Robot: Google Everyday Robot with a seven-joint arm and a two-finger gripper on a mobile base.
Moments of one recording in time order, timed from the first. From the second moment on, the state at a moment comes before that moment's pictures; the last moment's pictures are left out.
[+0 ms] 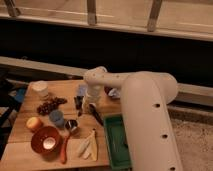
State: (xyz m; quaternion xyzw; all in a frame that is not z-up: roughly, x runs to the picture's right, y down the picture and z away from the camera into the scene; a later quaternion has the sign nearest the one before) arm -0.082 0.116 0.906 -0.36 0.18 0.62 0.67
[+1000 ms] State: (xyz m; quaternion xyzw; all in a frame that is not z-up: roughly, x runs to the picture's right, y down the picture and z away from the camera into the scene) arm -0.079 0.097 0.875 -0.34 0.13 0.63 0.68
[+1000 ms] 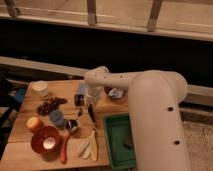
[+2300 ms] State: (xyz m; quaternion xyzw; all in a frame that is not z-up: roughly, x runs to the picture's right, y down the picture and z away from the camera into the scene) arm 0.085 0.074 0.777 -0.24 0.08 0.76 0.60
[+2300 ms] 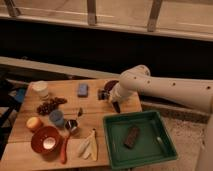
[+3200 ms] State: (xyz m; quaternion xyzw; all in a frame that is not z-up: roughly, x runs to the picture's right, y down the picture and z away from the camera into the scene) arm 0.176 0.112 0.747 -0.21 0.10 0.83 0.51
